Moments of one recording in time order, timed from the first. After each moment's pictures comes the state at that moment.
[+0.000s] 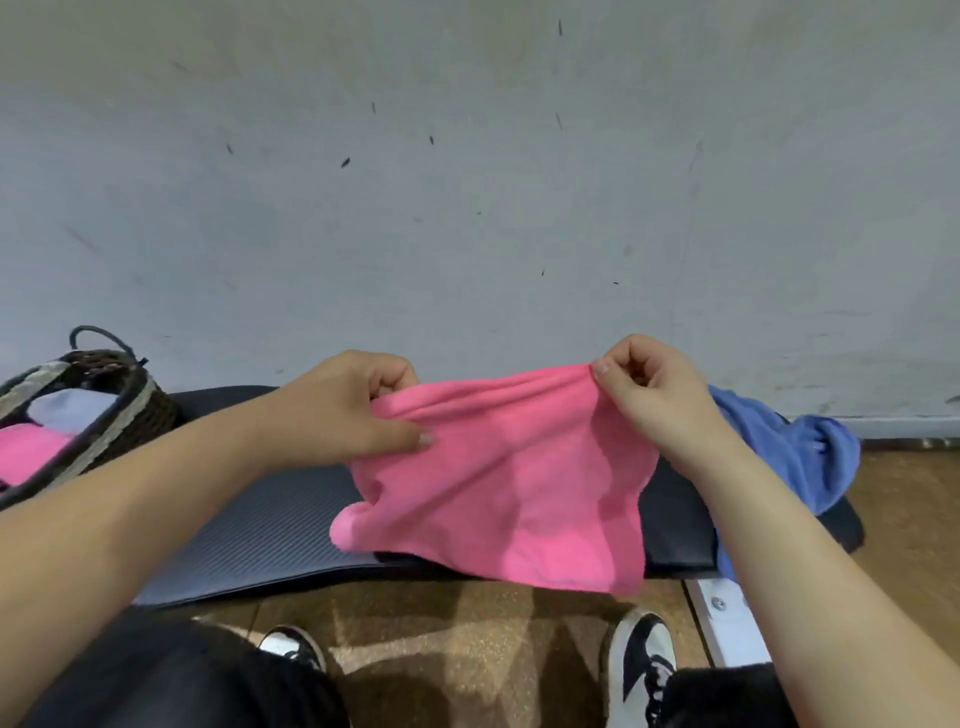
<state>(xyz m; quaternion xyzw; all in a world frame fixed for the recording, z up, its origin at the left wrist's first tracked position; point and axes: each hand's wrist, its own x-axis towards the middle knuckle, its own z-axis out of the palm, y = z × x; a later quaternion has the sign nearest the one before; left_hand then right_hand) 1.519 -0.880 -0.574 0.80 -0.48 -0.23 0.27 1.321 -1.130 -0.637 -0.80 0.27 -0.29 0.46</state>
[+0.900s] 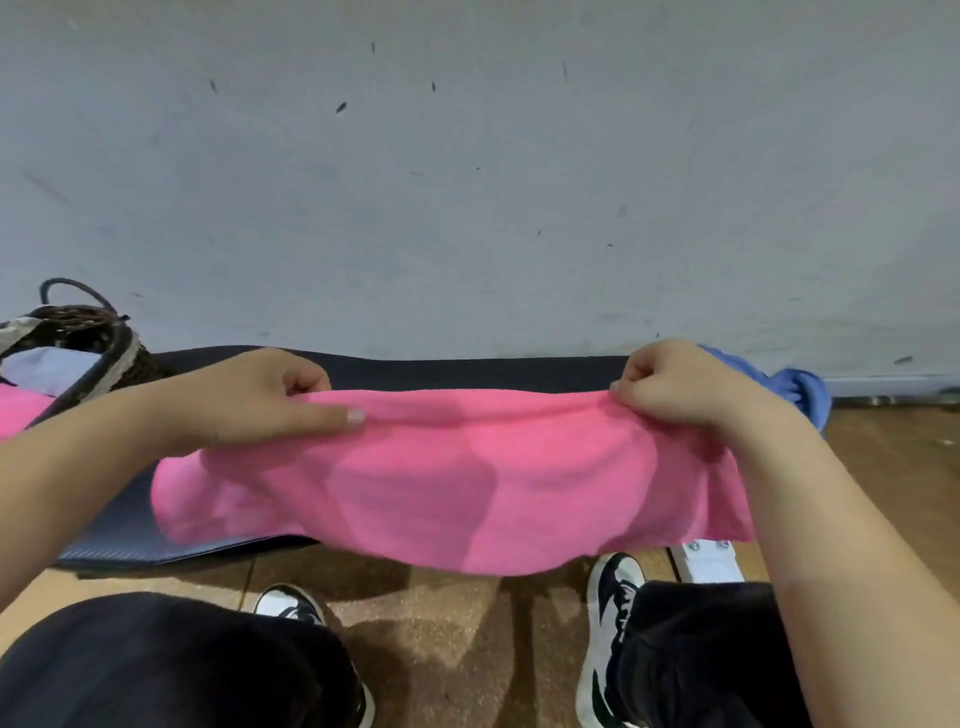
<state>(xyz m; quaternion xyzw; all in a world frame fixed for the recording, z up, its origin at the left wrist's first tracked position) 1.561 -0.806 -0.588 0.86 -0.40 -0.28 0.17 1.297 -1.113 -0.620 -0.88 0.40 0.03 0.25</state>
